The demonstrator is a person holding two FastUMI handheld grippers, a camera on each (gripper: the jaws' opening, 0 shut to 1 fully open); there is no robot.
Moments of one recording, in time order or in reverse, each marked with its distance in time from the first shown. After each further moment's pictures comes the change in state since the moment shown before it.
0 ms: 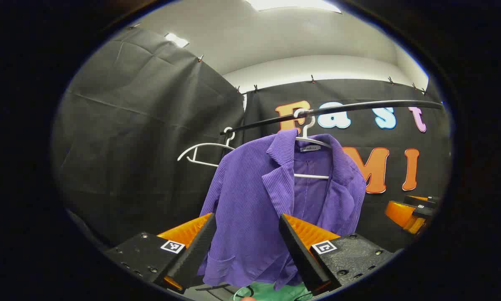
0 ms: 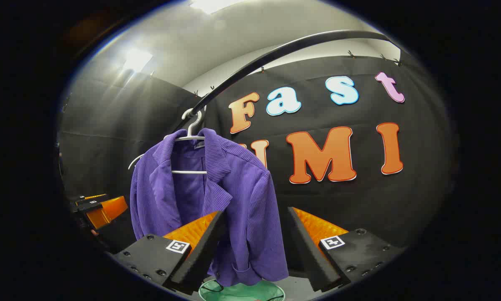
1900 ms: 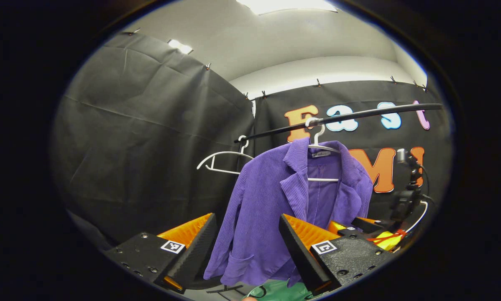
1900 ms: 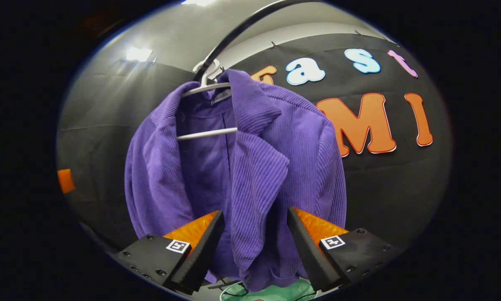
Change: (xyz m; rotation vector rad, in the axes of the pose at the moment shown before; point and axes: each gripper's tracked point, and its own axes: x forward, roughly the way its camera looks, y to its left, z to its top) left arm -0.041 0.036 0.019 0.038 -0.041 0.073; right arm 0.119 0.072 -0.115 0.062 0.139 0.072
